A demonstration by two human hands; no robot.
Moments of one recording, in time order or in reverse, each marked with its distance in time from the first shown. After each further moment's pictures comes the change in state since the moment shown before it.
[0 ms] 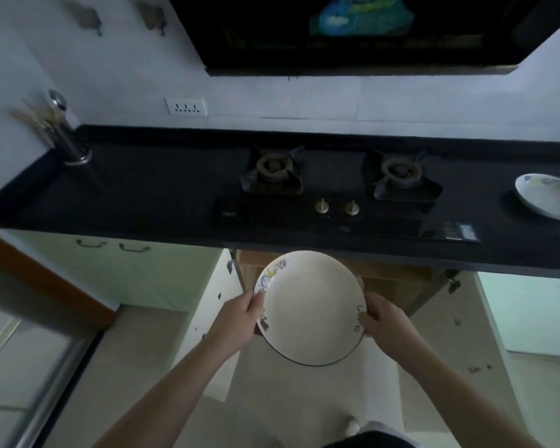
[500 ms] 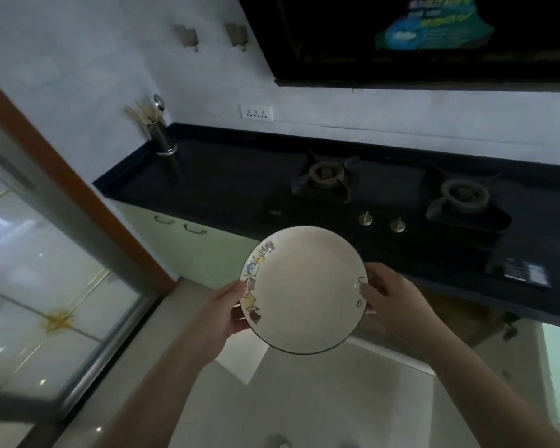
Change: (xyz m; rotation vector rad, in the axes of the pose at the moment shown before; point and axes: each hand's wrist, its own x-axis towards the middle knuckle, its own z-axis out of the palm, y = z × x) left_hand -0.076 0.037 -0.025 -0.763 0.232 -0.197; right_hand 0.008 -0.074 -0.043 -0.016 -0.136 -0.303
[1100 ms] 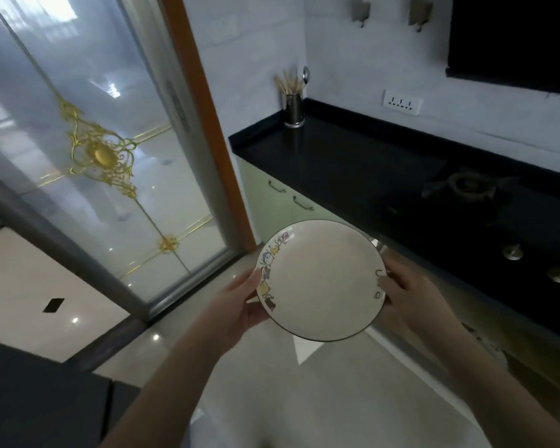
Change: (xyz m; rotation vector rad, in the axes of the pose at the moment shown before) left_hand -0.080 -0.023 -0.156 -0.414 0.209 0.051; right_hand -0.002 -0.115 0.137 0.133 -0.269 -0.237
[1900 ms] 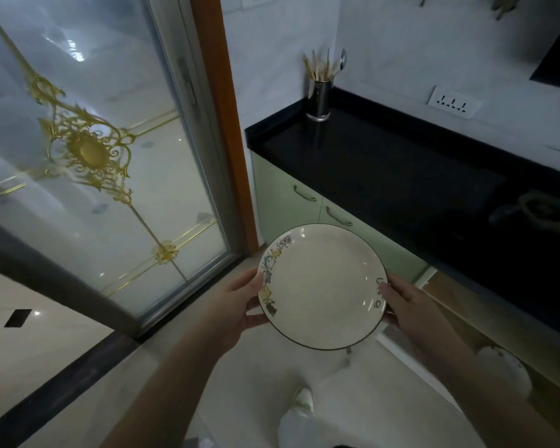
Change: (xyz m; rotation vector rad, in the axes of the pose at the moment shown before) left_hand 0.146 0.098 -0.165 0.091 0.020 -0.101; right_hand 0.136 -0.048 0.178 0.324 -0.005 0.212
